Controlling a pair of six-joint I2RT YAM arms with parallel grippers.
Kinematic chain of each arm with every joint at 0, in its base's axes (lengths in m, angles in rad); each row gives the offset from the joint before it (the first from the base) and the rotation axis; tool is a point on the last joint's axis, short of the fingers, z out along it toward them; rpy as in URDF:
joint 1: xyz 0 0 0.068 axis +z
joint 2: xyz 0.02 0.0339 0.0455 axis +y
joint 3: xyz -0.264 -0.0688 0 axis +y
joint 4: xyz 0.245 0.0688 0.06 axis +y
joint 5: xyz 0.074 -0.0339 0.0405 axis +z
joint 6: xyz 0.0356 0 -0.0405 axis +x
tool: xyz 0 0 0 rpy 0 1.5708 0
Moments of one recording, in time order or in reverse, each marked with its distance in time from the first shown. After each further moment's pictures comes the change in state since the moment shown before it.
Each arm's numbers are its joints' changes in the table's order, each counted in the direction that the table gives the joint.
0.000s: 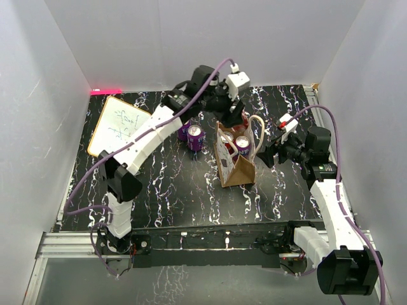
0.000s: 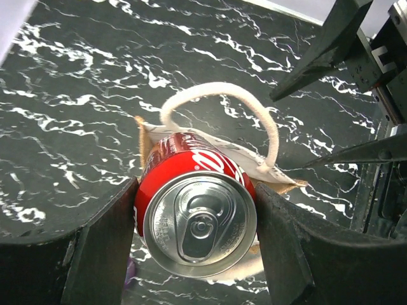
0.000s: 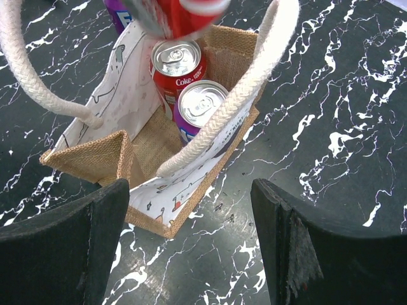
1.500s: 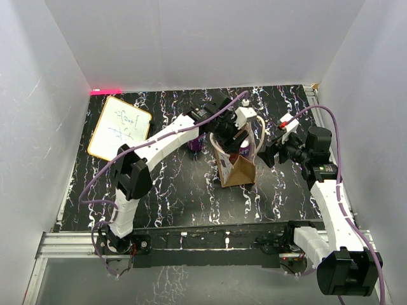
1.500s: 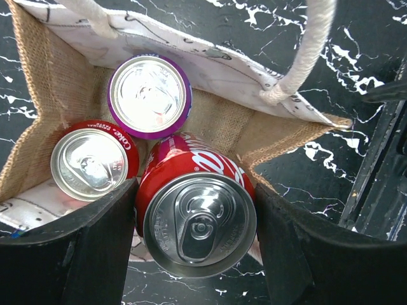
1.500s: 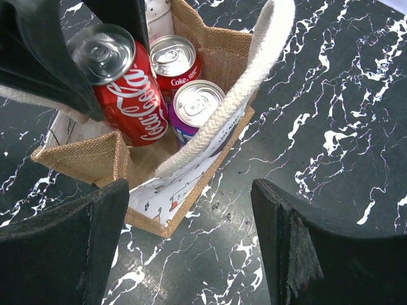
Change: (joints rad) left arm -0.082 0.108 0.153 0.116 0.043 0.039; right arm -0.005 -0.007 0.000 0.000 -0.012 0.000
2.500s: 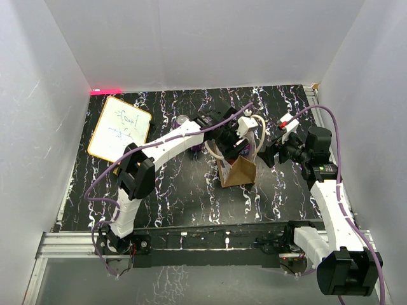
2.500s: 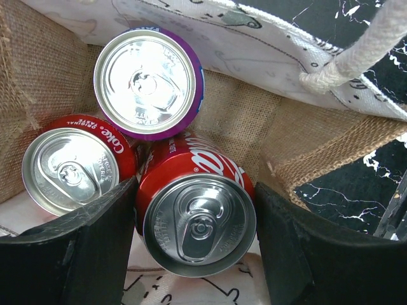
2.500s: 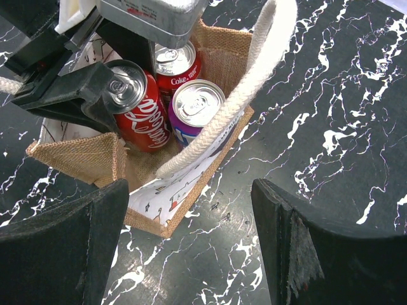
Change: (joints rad) left arm -0.020 0.043 0.080 -0.049 0.091 0.046; right arm 0.000 0.001 0.000 0.000 -0.003 0.000
